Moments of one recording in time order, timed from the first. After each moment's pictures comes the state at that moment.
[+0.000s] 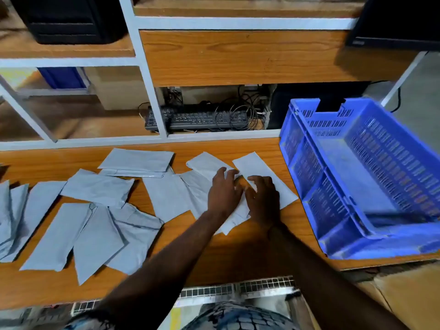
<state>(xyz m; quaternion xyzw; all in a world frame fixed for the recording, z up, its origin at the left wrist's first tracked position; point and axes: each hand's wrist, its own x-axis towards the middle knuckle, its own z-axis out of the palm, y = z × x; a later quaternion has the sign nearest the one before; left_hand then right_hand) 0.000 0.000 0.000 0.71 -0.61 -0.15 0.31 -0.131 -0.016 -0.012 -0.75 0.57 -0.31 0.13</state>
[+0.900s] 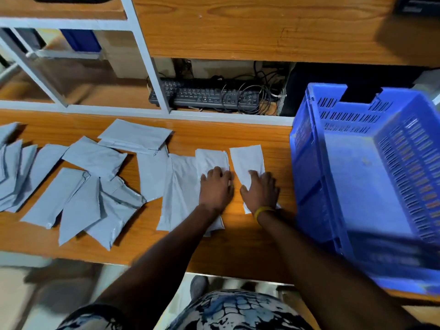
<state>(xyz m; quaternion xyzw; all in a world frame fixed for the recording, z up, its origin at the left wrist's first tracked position) -0.034 -0.018 -0.034 0.80 -0.60 -0.05 0.08 -0.162 -0.074 -0.043 -0.78 0.61 -0.06 0.13</state>
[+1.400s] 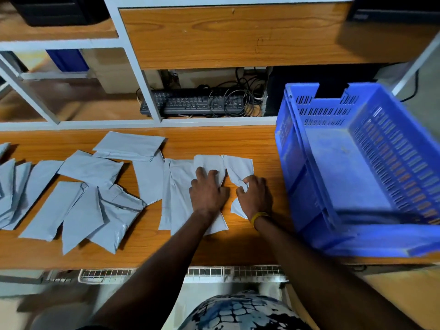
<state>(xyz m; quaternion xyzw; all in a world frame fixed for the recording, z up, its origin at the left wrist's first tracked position) -0.042 0.022 -0.007 0.84 -0.50 -0.09 0.19 -0.170 -0.024 -0.022 -0.70 0.64 -0.20 0.24</state>
